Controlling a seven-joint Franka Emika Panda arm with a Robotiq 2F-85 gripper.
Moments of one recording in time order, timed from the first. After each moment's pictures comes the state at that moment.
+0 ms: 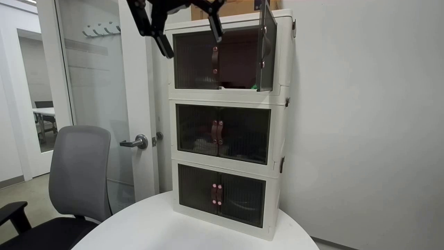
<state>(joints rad) -0.05 -0.38 -0.15 -2.03 -0.19 2.14 -0.35</state>
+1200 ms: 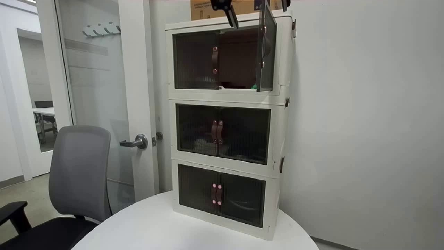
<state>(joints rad) -0.05 -0.18 -0.30 -1.84 0.15 2.45 -0.65</state>
